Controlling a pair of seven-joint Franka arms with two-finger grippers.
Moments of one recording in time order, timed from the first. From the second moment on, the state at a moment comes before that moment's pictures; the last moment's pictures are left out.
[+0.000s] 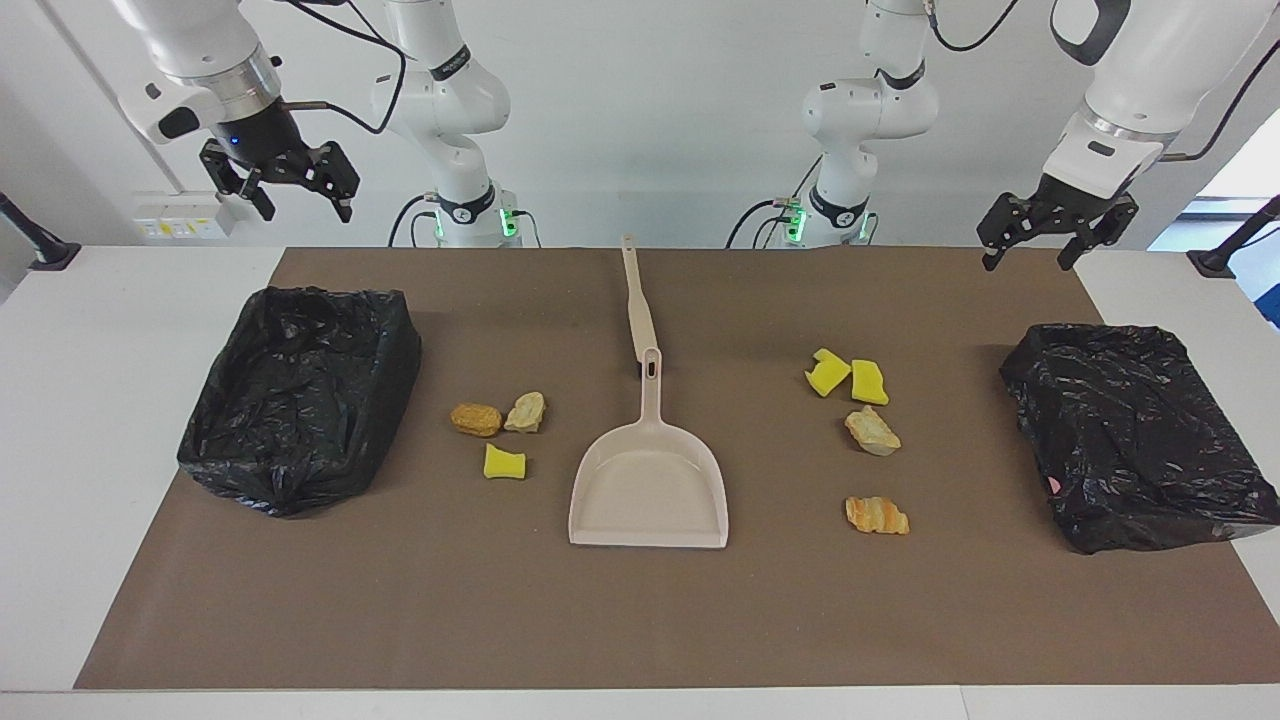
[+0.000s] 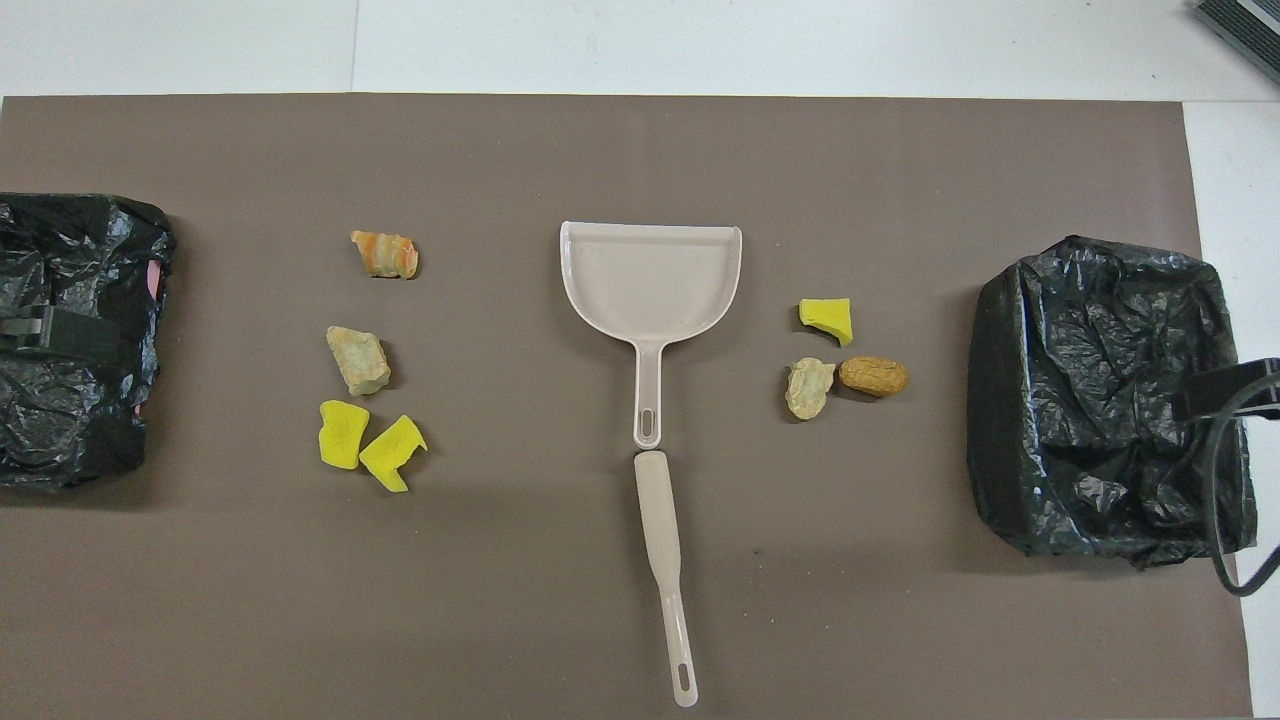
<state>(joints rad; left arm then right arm) -0.02 -0.07 -0.02 -1.63 0.03 1.57 0.04 0.00 -0.11 -0.06 -1.61 -0.02 1.42 -0.03</state>
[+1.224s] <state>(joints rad) -0.02 -0.07 -0.02 -1.63 0.03 1.57 0.04 0.00 -0.11 -0.06 -1.62 -0.02 1.42 -0.03</state>
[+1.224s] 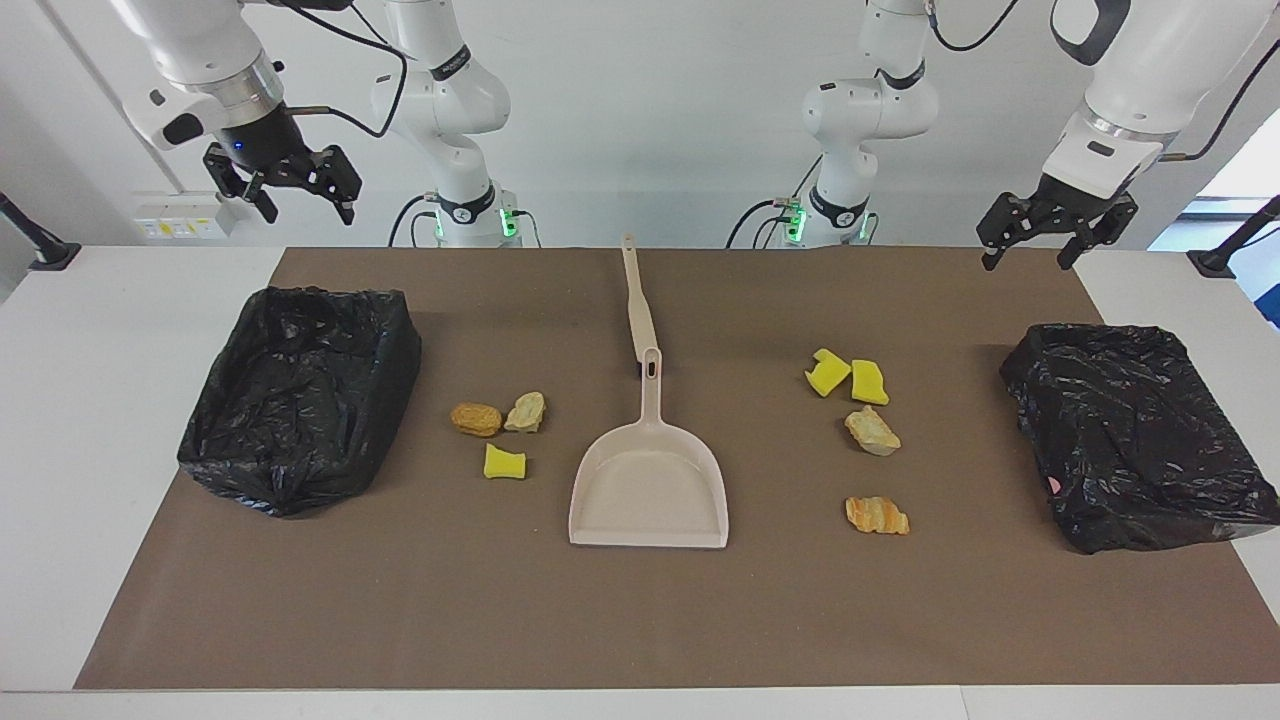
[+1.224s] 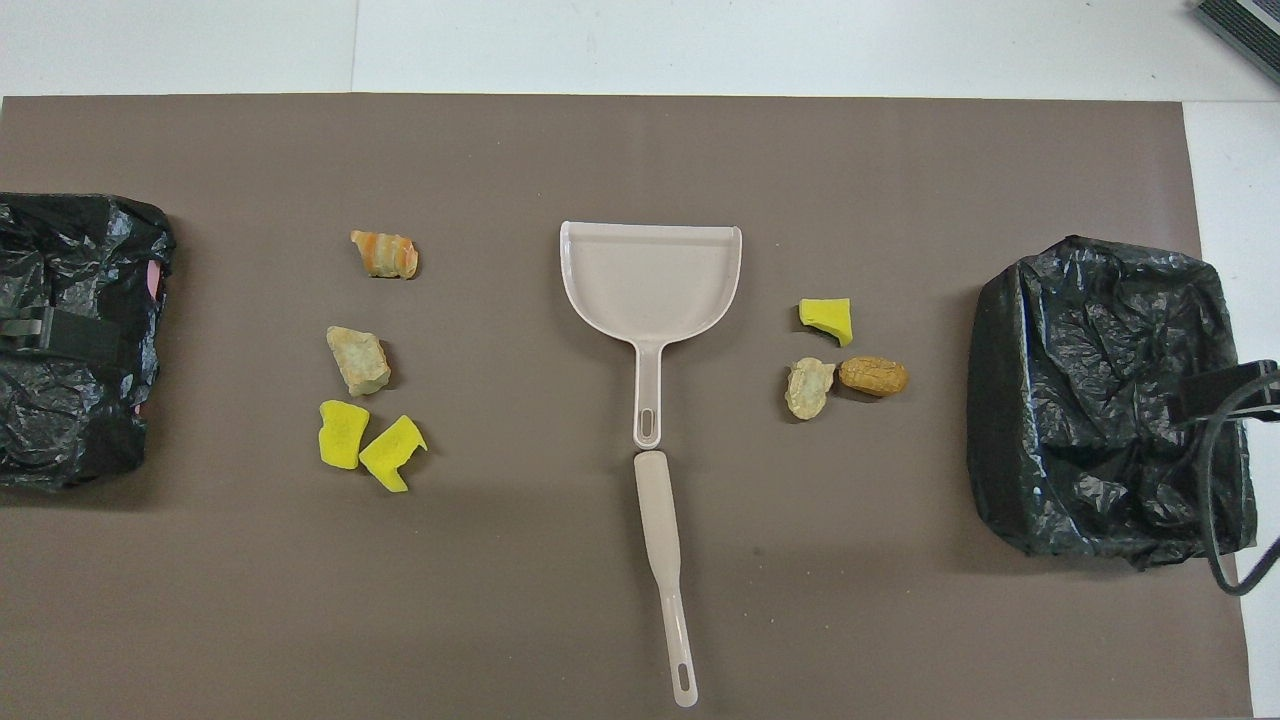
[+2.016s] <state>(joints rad) -0.02 -0.06 -0.03 -1.74 0.01 1.68 0.04 0.17 0.15 -0.04 -1.62 -0.02 1.76 0.16</state>
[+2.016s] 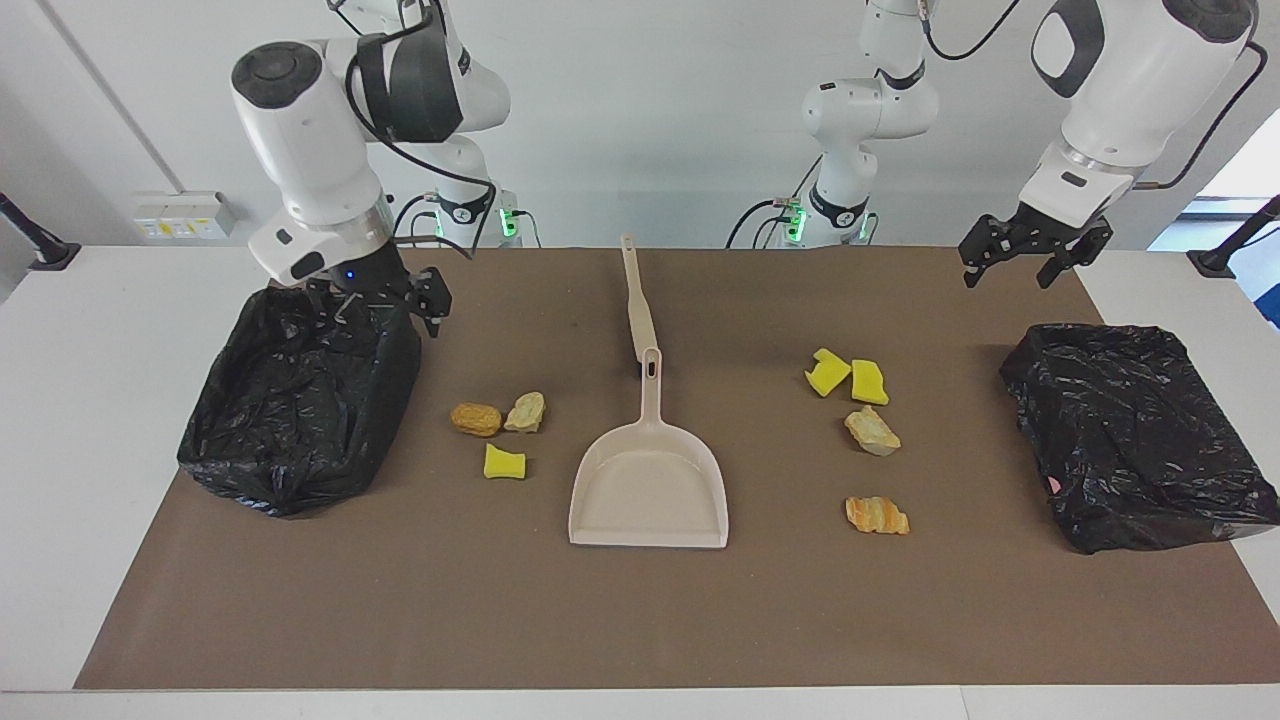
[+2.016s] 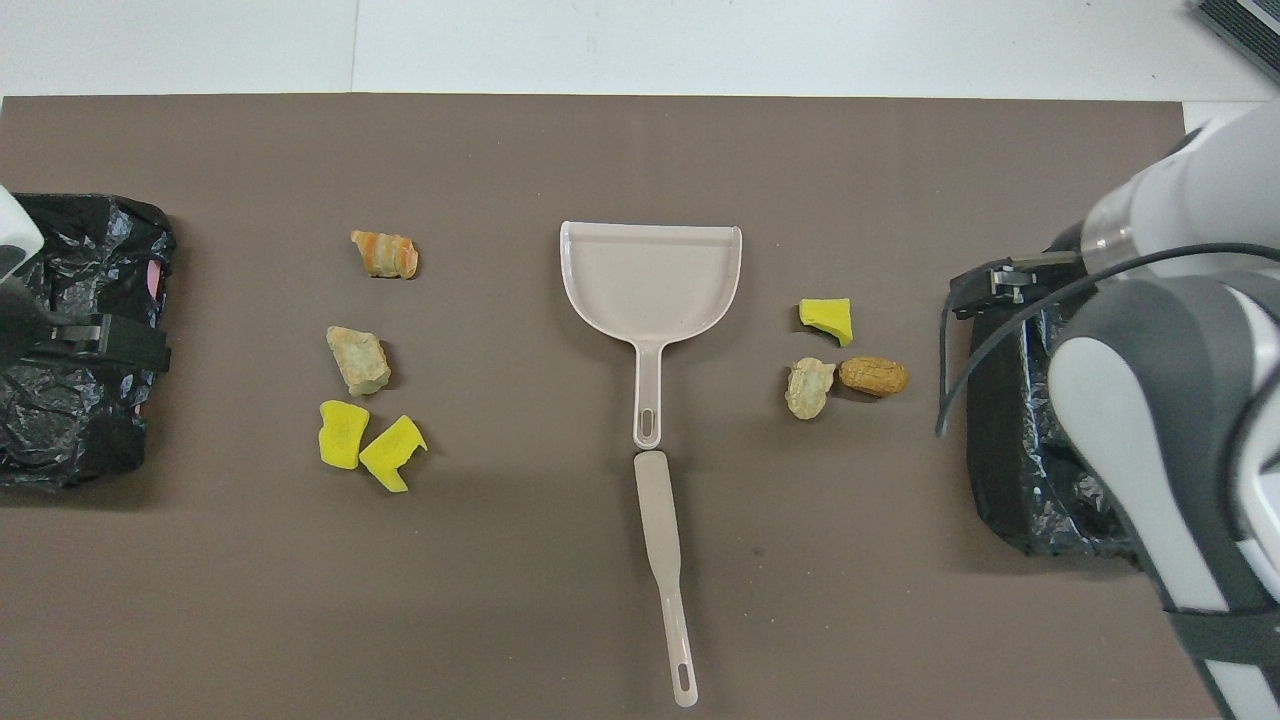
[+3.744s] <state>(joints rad) -0.36 -0.08 -0.04 -2.29 -0.09 2.23 -0.08 0.55 0.47 -0.03 -1.62 0.20 2.05 0.52</state>
